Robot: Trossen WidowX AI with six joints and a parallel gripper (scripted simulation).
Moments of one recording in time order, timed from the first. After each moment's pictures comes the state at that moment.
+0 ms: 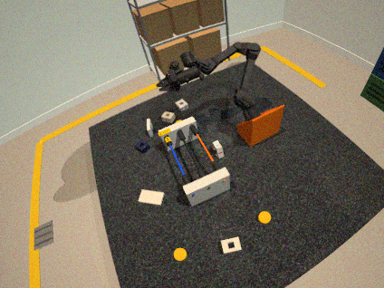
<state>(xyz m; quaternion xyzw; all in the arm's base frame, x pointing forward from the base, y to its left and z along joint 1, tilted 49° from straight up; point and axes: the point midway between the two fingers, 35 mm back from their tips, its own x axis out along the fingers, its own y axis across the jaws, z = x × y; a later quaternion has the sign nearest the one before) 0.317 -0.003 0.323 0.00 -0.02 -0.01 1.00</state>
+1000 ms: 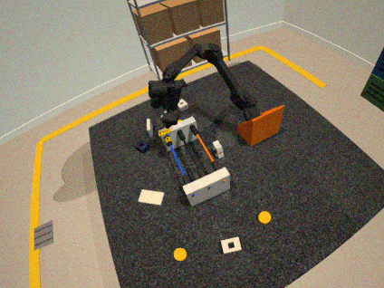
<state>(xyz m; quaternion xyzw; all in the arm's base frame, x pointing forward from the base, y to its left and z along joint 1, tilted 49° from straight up) 0.359 0.029 0.179 -0.26 0.40 -0.31 0.82</state>
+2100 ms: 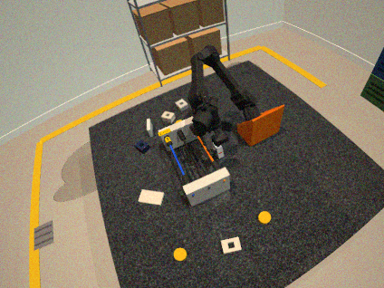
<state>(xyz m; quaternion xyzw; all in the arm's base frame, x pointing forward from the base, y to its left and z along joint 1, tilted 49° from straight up) 0.218 0.039 0.016 -0.32 0.60 -0.26 0.69</state>
